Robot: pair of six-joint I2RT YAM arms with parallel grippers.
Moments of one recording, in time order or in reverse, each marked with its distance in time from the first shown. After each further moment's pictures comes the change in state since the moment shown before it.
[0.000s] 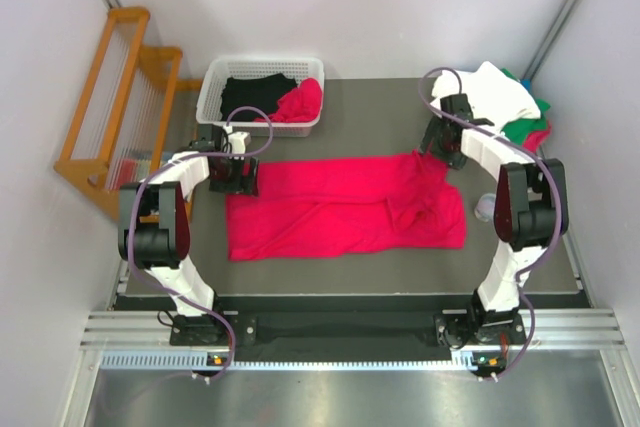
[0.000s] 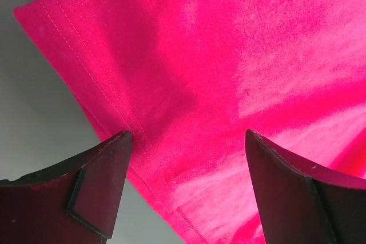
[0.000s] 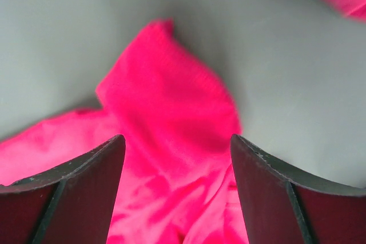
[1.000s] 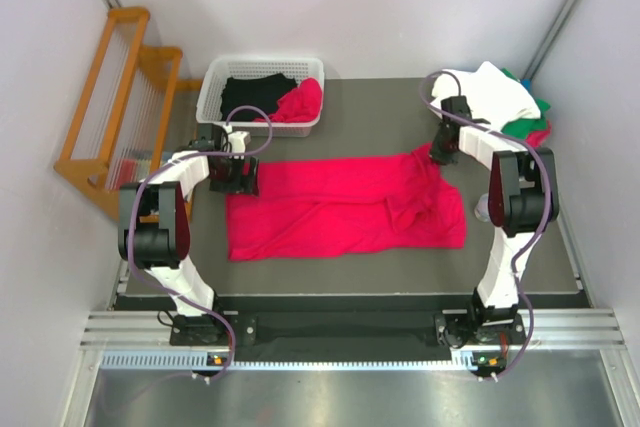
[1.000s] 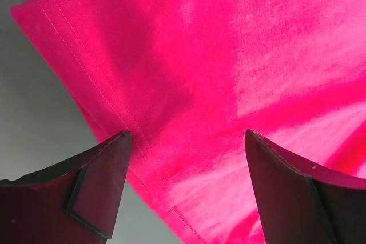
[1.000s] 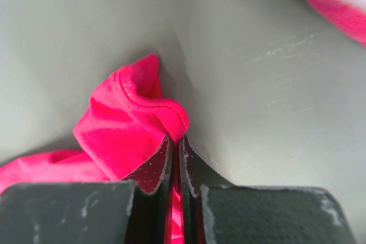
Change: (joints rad) left arm 0.000 0.000 0.007 -0.010 0.009 -0.011; right arm -0.036 0.132 0.056 0.047 -0.035 -0.012
